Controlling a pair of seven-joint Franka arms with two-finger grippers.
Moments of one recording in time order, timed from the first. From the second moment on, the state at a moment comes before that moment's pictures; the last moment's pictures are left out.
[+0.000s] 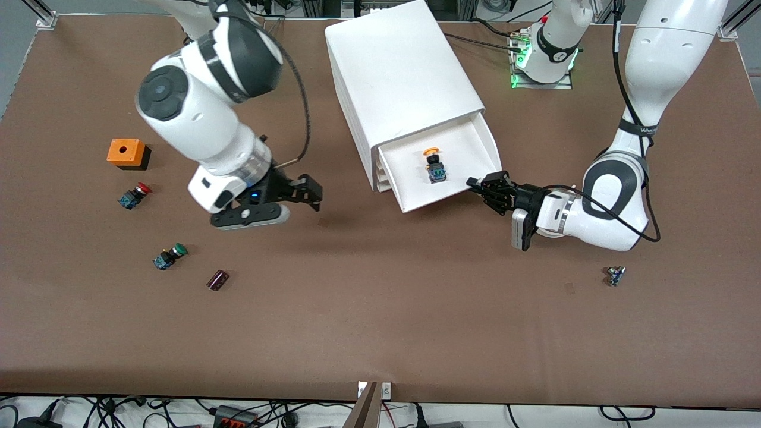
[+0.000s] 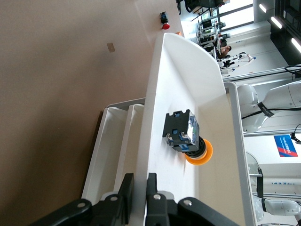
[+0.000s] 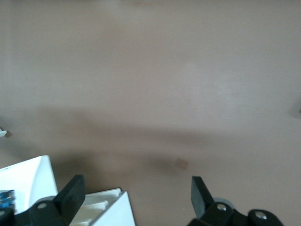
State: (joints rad) left arm -0.02 0.57 -0.12 -1.73 -0.98 1.60 0.97; right arm 0.54 0.40 -0.03 -1.44 0.20 2.05 0.36
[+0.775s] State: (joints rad) left arm 0.00 0.47 -0.12 -1.49 -0.58 1.39 0.40; right arm 0.80 0.56 -0.04 -1.24 0.05 2.11 0.53
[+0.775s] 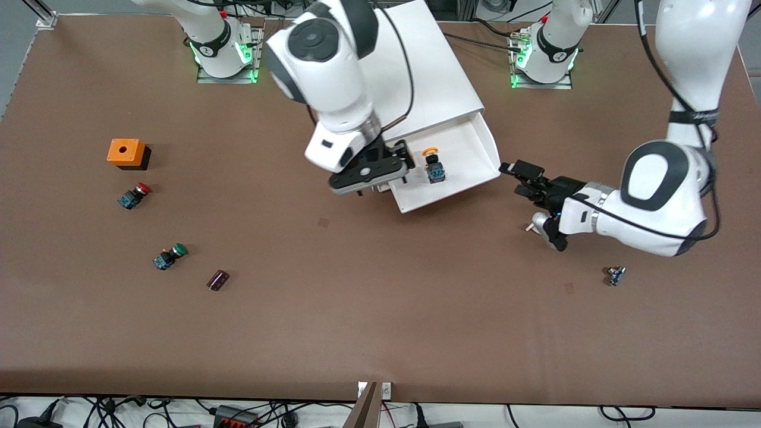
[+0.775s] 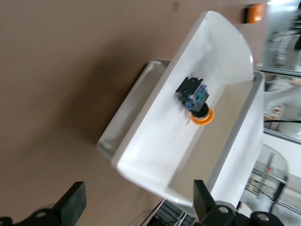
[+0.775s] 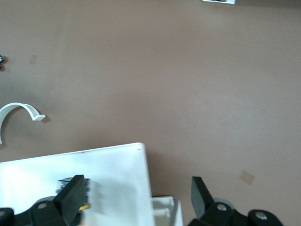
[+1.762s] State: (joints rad) left arm -0.02 0.44 -0.13 -1.13 -0.06 1.31 0.16; right arm 0.95 0.72 -0.04 -1.15 -0.07 2.14 0.70
